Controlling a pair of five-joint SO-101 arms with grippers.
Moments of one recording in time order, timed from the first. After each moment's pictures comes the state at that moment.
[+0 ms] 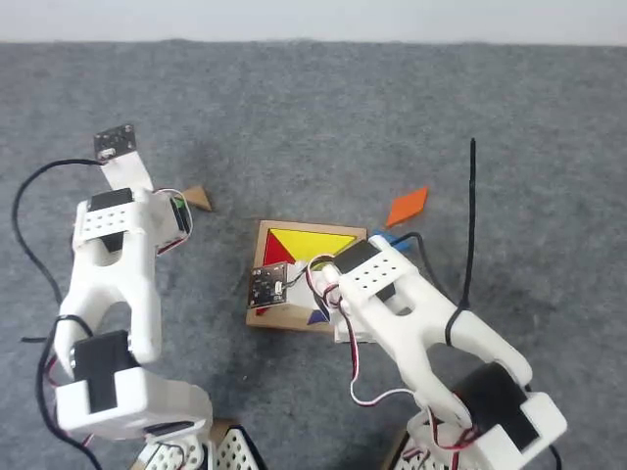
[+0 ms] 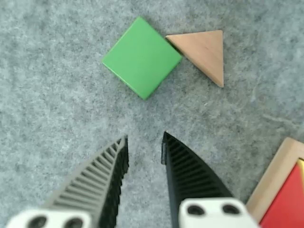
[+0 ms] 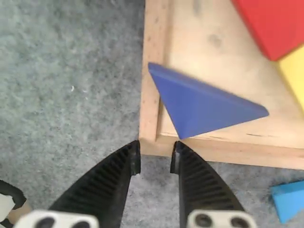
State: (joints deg) left arm -21.3 1.0 31.3 56.3 11.2; right arm -39.4 -6.2 40.7 65.3 54.3
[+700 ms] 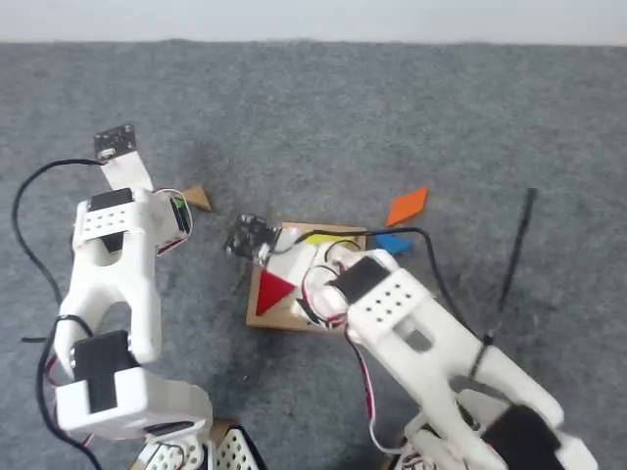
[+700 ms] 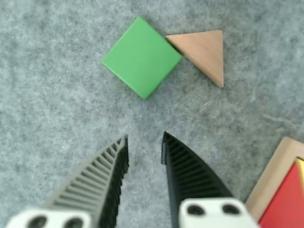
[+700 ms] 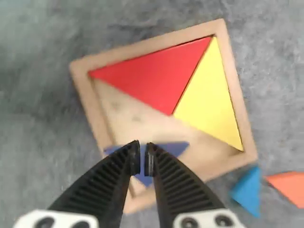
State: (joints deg) left arm -21.3 1.0 31.3 56.3 11.3; right arm -45.1 -19.2 42.0 51.1 24.4
